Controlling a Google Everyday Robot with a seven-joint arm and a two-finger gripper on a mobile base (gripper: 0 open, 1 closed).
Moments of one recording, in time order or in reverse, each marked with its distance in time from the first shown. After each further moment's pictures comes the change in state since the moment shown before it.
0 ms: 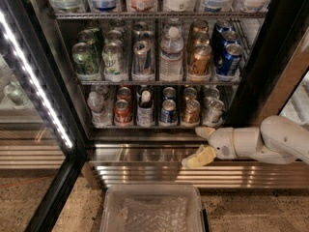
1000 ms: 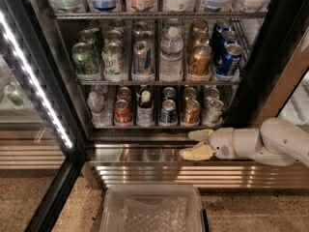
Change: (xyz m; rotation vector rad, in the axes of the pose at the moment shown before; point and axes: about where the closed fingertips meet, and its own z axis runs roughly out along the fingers) arm 0.001 -0.011 0.002 0.035 -0.022 -0.001
